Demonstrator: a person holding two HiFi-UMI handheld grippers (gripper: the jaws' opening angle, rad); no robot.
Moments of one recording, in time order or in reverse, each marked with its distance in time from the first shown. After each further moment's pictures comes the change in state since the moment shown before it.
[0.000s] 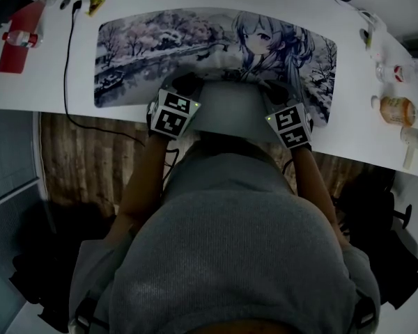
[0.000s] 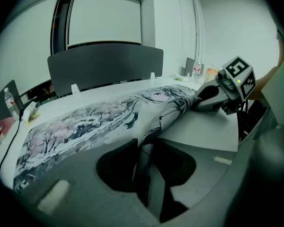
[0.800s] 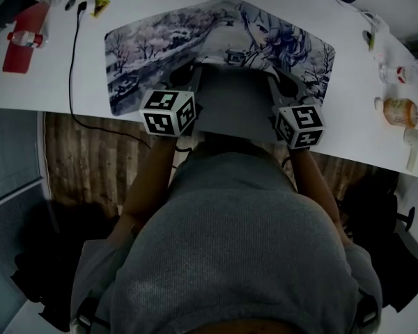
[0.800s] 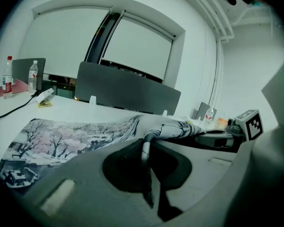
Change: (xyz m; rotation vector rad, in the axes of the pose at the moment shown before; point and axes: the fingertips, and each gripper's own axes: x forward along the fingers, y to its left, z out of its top) left arm -0.038 0.023 0.074 -0.365 -0.366 0.026; right arm -0.029 -0.034 0.069 0.373 -0.353 -0.092
